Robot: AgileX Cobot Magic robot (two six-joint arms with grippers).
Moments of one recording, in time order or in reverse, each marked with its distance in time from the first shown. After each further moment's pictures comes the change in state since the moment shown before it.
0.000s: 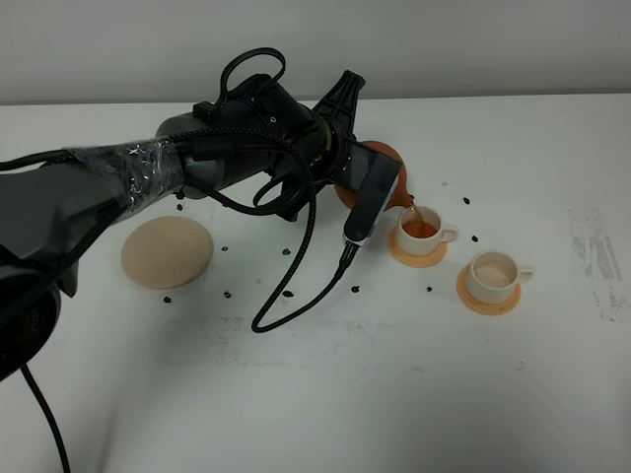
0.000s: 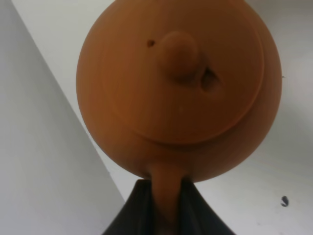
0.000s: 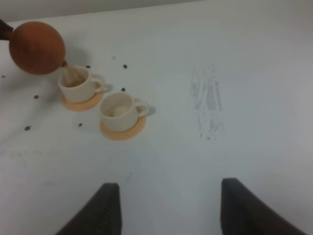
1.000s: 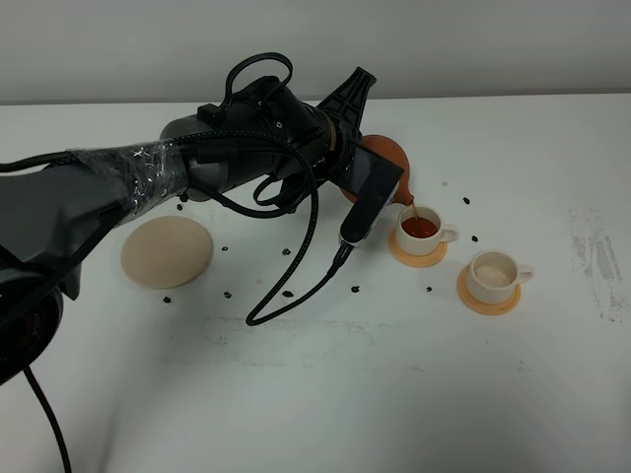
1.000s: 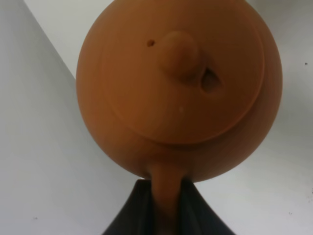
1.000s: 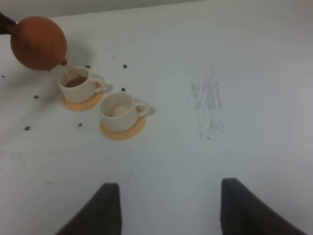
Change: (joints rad) left arm -0.010 0.000 0.000 0.072 -0.029 0.036; right arm 0.000 0.000 0.000 0.000 0.000 0.001
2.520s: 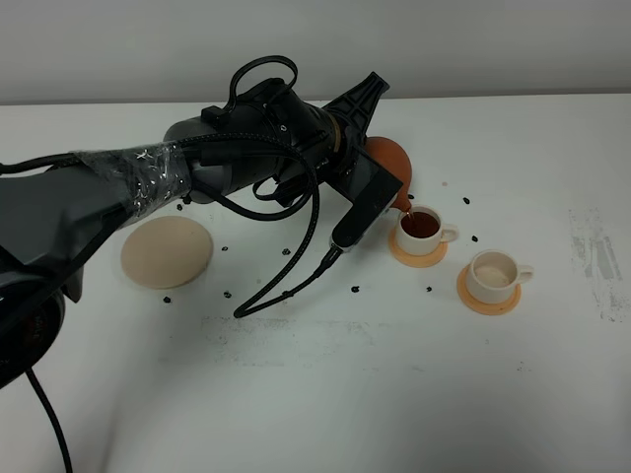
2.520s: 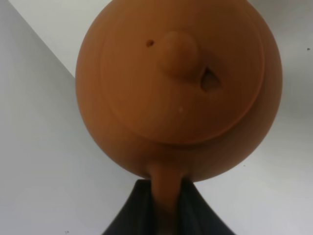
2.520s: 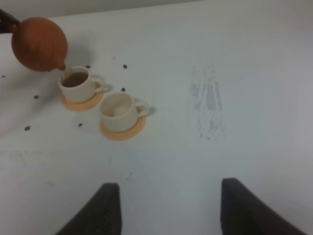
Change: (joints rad) left arm -0.010 0.000 0.000 0.021 -0.014 0.116; right arm 0.000 0.000 0.000 0.000 0.000 -0.001
